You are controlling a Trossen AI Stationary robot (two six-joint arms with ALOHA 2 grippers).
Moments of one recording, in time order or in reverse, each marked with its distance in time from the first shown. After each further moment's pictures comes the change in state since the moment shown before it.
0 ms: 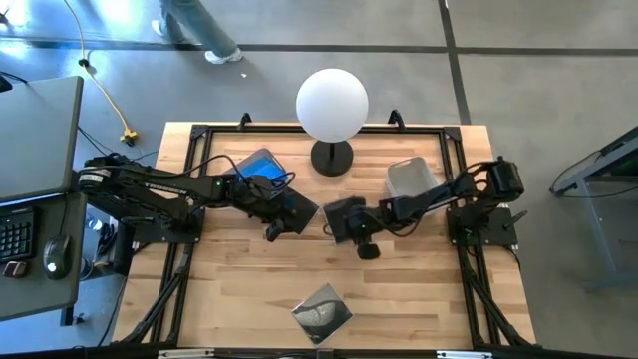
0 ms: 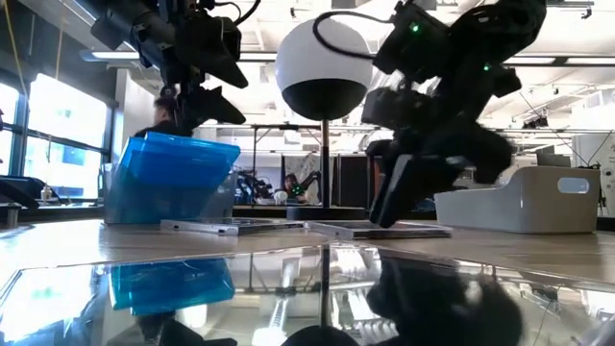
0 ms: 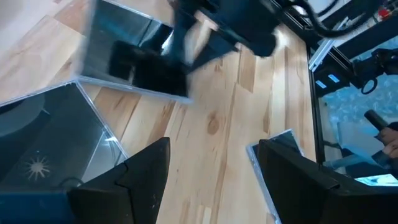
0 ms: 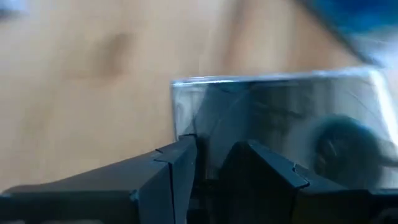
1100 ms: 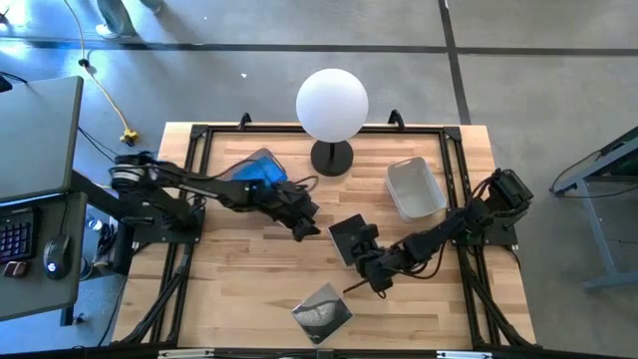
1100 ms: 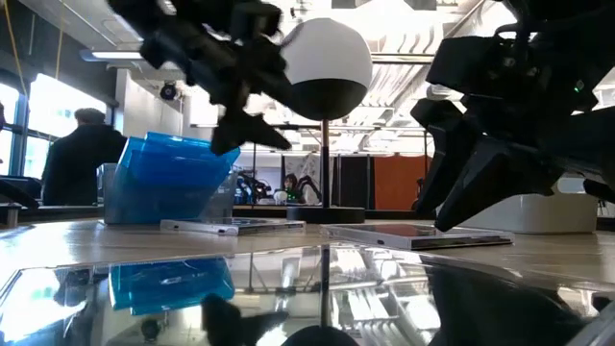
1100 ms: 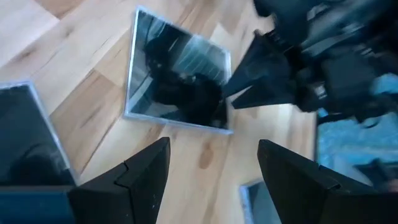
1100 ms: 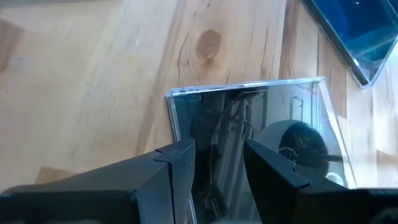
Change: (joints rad) left arm -0.010 0.312 0.155 0.128 0.001 -0.183; right arm 0.377 -0.015 -0.006 -0.021 0.431 0.179
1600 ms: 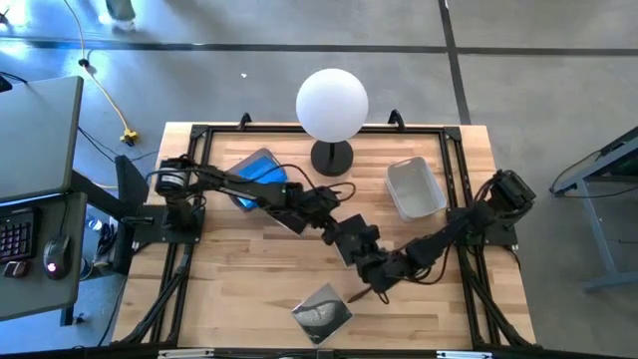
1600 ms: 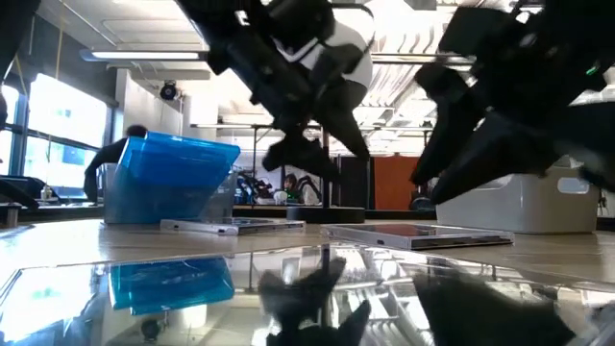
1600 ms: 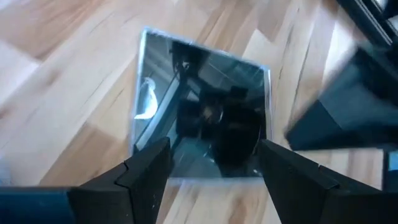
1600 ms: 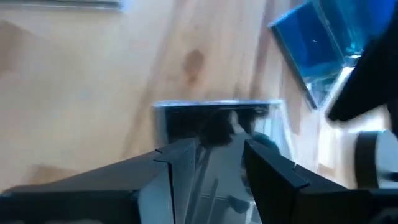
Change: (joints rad) left arm -0.002 0.336 0.362 -0.179 -0.092 0.084; right arm 0.072 -0.011 0.045 -0.064 0.158 -0.086
